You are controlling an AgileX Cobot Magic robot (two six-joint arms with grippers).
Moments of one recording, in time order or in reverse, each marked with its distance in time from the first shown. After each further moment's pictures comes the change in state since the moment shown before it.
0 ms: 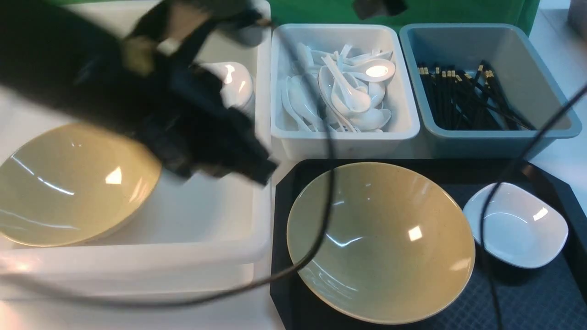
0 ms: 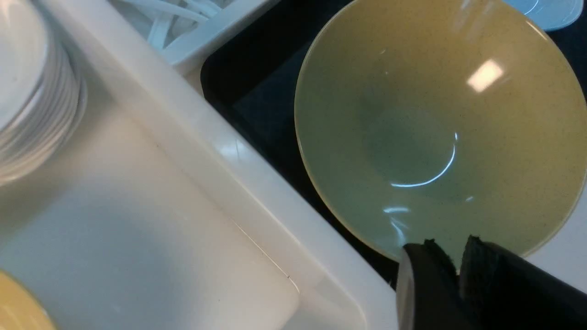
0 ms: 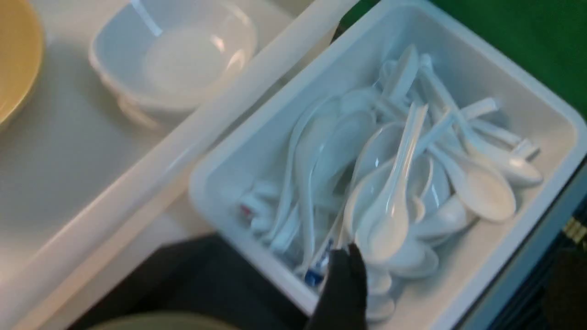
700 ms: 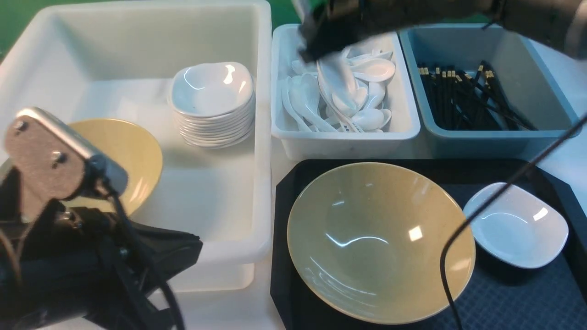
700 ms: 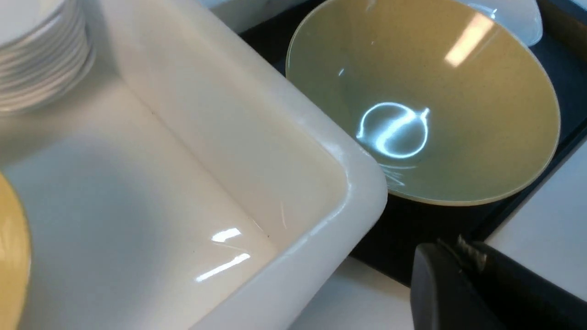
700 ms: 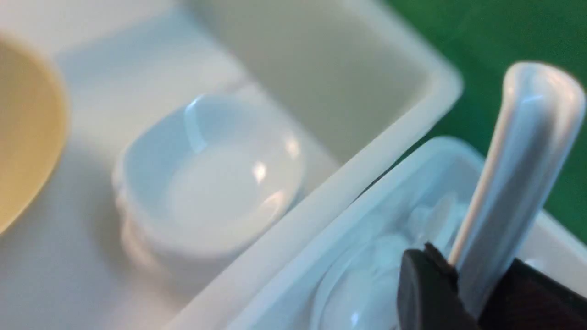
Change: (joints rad) right arm 0.131 0.052 0.320 0.007 -0.751 -0.020; left arm 0.000 -0.588 0.687 -0.067 -0.390 -0.044
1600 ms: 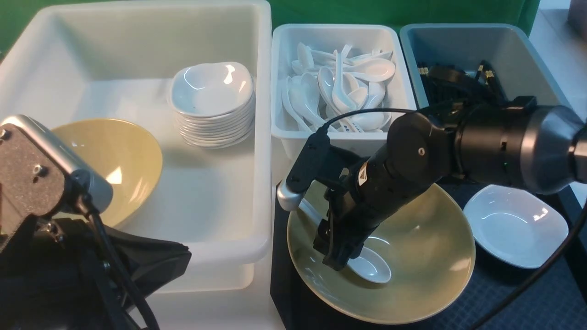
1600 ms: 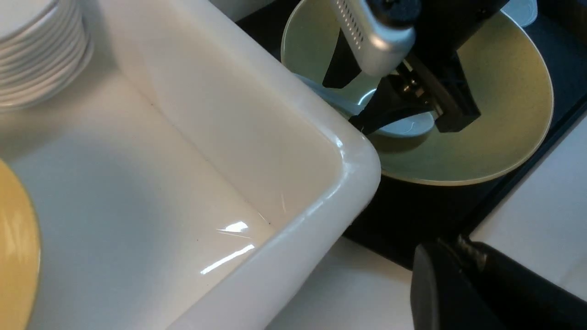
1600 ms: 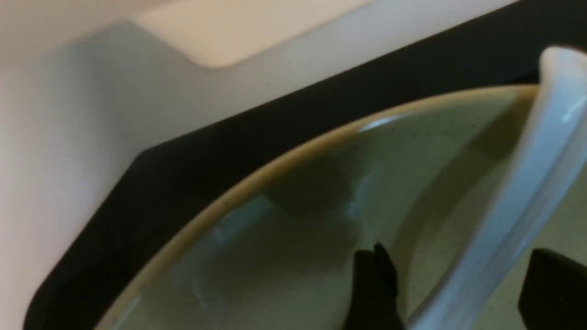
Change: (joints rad) right arm 0.171 -0.075 0.557 0.060 0.204 -0.229; left arm 0.000 -0.068 0.000 0.013 0.048 0.027
